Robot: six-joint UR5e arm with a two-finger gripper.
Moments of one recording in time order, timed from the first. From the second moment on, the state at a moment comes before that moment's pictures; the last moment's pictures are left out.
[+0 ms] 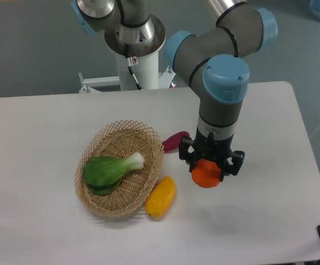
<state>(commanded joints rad) 2.49 -1.94 -1.44 -1.15 1.47 0.88</state>
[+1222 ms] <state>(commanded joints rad) 2.57 -2.03 -1.44 -1.09 1.51 0.93</state>
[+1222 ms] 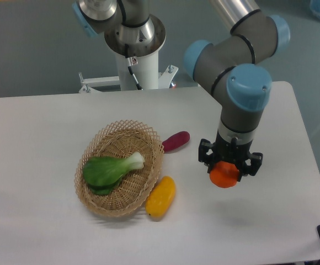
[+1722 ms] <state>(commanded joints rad) 2.51 -2.11 -1.54 -0.94 1.65 0.92</state>
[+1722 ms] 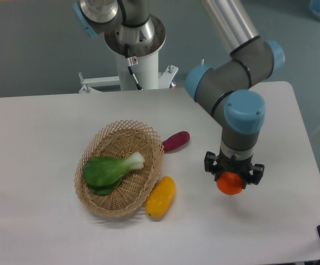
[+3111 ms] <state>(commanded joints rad) 2.48 -2.12 -1.57 -0.94 1.67 0.90</state>
